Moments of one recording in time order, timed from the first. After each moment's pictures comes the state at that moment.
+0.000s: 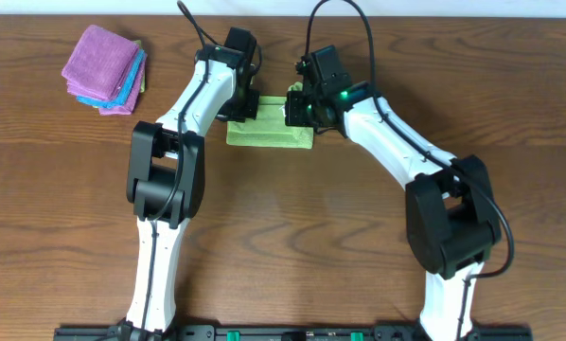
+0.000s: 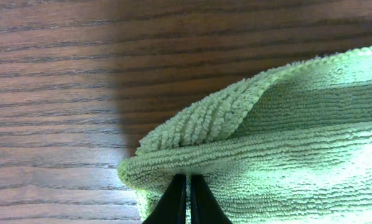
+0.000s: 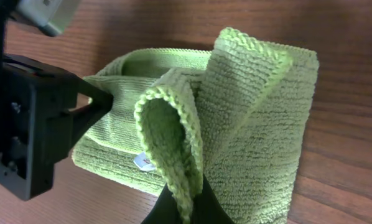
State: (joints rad) left arm -0.29 2.43 2.02 -1.03 0.01 -0.15; right arm 0.45 2.08 1.58 -0.50 -0.20 0.47
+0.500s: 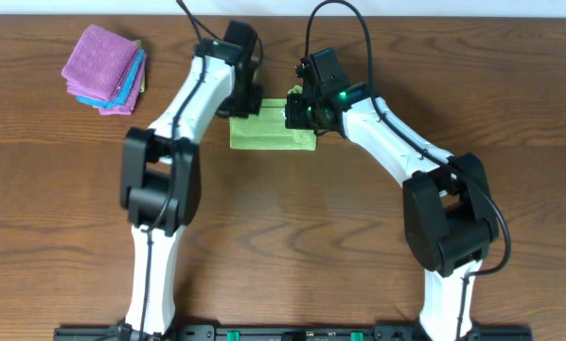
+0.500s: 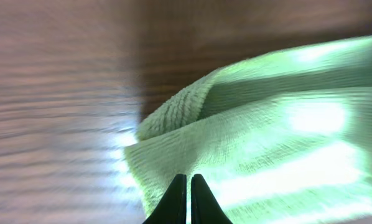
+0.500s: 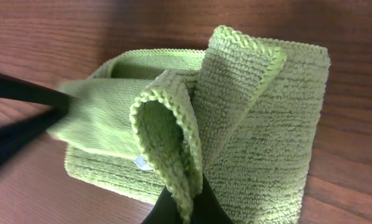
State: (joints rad) left arm -0.29 2.30 2.02 -1.07 0.06 -0.15; right arm 0.45 2.10 1.58 -0.51 -0.21 0.47
